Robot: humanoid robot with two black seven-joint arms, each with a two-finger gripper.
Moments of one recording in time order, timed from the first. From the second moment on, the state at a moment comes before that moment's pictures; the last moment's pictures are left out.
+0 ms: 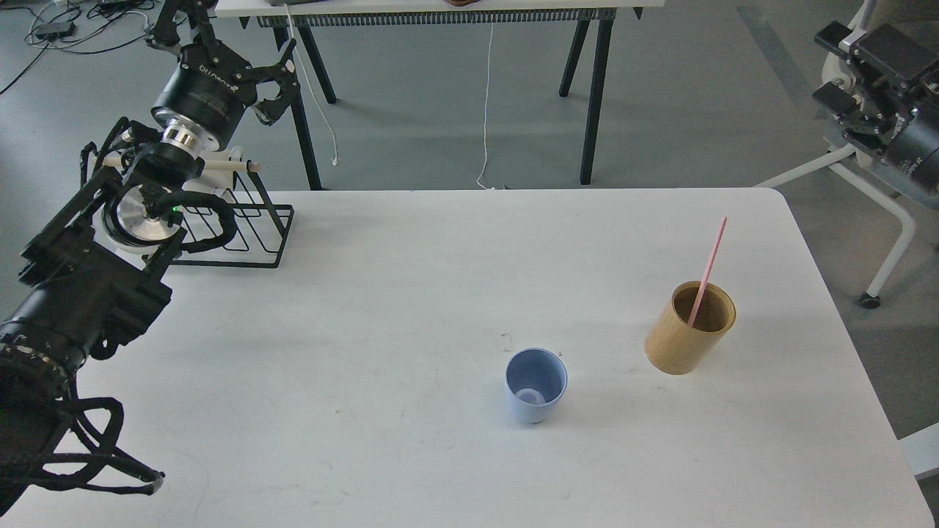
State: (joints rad) left arm -0.83 0.29 -1.03 -0.63 0.00 -0.49 -0.19; right arm 0.47 -0.86 1.10 1.31 -1.15 0.27 0.21
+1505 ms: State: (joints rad) left arm -0.81 0.31 -1.02 -0.60 -0.05 -0.49 -0.19; right arm 0.49 -0.82 0.54 1.31 -1.53 -0.05 0.12
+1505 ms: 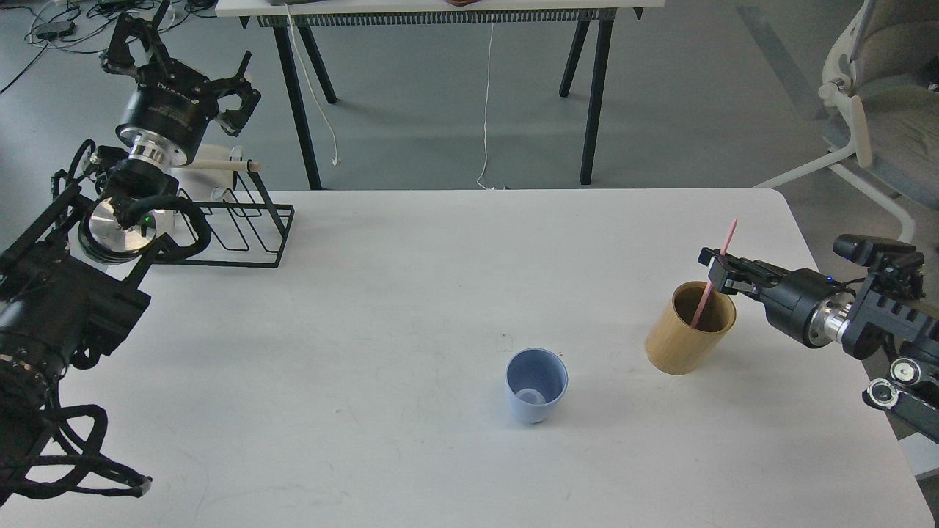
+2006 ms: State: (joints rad) left arm -0.81 0.32 -1.03 -0.60 -0.05 -0.49 -0.19; right arm 0.50 -0.93 0.54 1.41 -1.52 -0.05 0.12
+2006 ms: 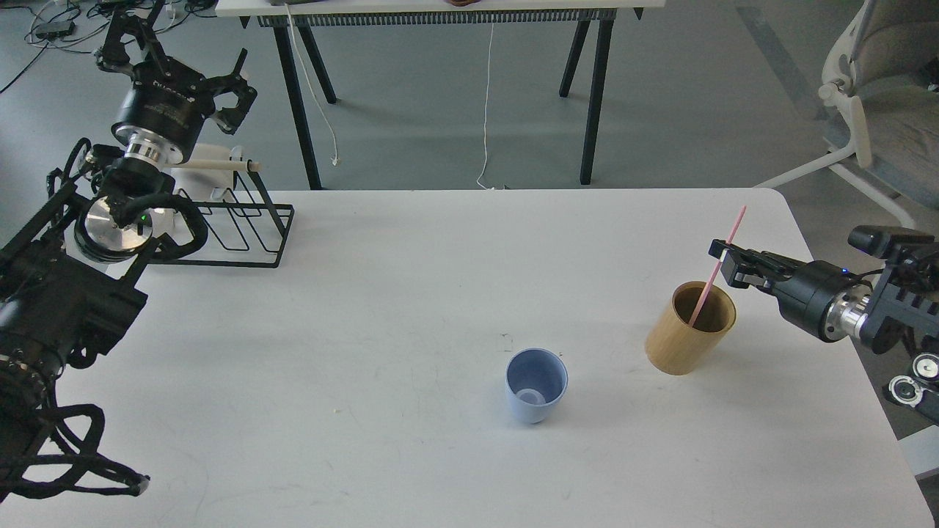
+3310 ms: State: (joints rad) left arm -0.81 0.34 -1.02 -0.61 -0.05 -0.49 -0.19; right arm 0.76 -0.74 0.40 1.67 -1.52 0.06 0.11
